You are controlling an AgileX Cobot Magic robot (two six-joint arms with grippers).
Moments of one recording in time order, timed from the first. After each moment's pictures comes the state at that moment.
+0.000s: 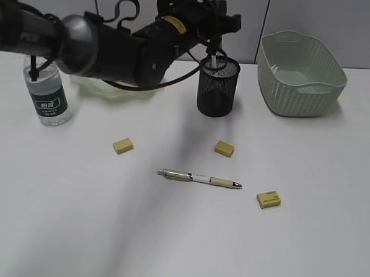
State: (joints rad) left arm -0.66 2.21 -1.55 -0.16 -0.60 -0.14; right arm 0.36 0.35 -0.51 0.00 1.06 -0.04
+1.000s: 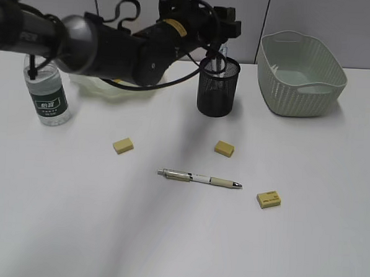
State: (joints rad) left arm -0.66 2.18 -1.55 -0.13 -0.52 -0.14; right arm 0.36 0.35 -0.51 0.00 1.06 -0.04
